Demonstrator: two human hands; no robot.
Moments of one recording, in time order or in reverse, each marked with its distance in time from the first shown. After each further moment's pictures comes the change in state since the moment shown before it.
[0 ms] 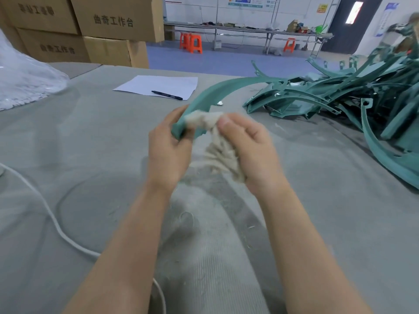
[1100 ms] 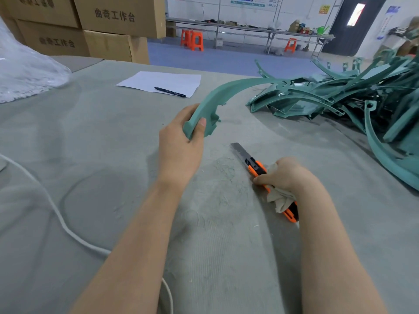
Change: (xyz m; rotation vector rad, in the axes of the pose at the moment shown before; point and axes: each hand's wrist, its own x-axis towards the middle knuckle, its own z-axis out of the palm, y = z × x) left_hand -0.004 0.007 0.004 0.212 0.060 -0.001; right_hand 0.006 0.022 -0.075 -1.006 0.062 0.915
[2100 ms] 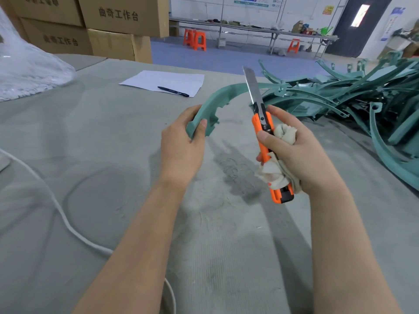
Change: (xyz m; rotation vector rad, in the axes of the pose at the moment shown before) left_hand 0.003 -0.007 -0.002 0.067 0.001 0.003; right_hand -0.034 -0.014 -0.011 0.790 0.027 -0.700
